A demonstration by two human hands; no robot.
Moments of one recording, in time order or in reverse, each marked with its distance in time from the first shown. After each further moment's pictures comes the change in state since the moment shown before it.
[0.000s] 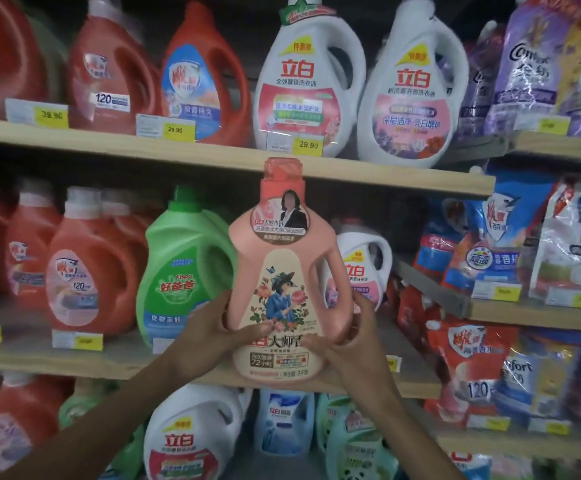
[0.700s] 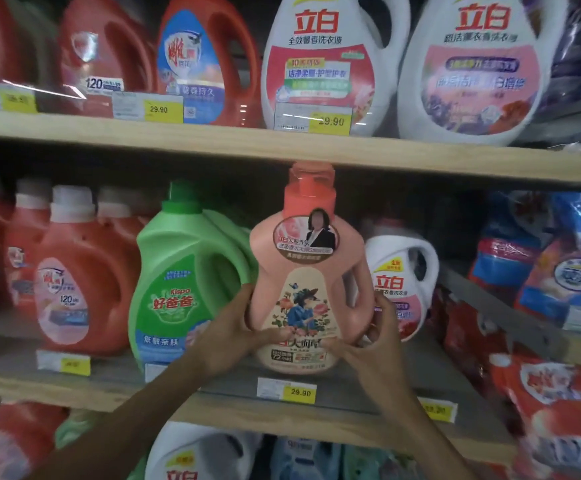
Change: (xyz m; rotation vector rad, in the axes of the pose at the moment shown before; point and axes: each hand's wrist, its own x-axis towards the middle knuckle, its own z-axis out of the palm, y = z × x) left_hand 0.096 -0.066 0.001 -0.016 0.028 -0.044; right_hand 0.099 0.084 -0.005 0.035 0.001 -0.084
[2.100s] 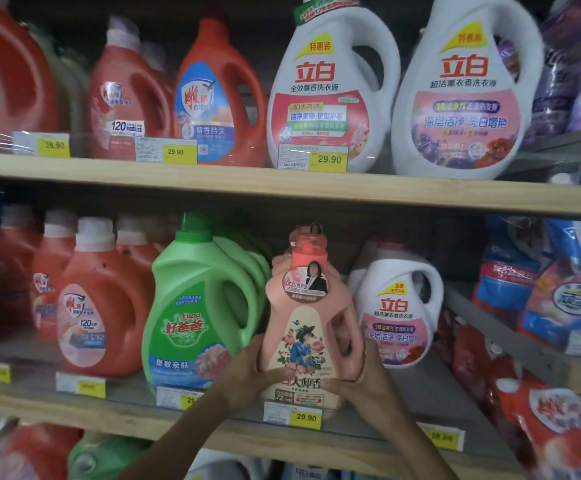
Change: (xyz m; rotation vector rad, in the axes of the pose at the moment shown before) left_hand 0.002 -0.043 0.008 0.217 0.009 -0.184; right_hand 0.007 0.030 -0.011 -0.372 -0.151 0.186
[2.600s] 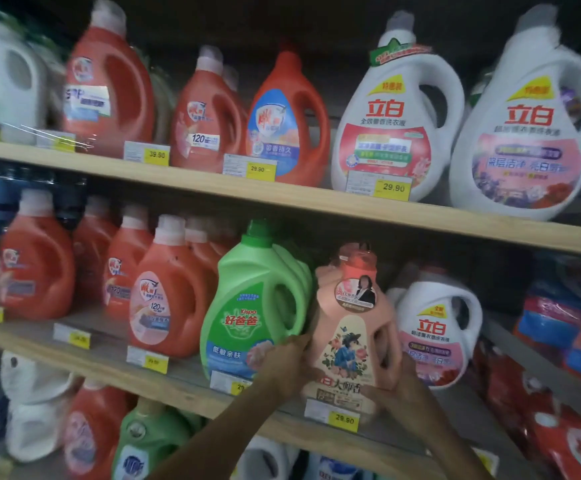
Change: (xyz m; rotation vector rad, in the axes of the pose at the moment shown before) left_hand -0.023 0.037 -0.014 0.519 0.133 0.020; right_hand -0.007 -0.035 -0.005 -0.241 -0.102 0.093
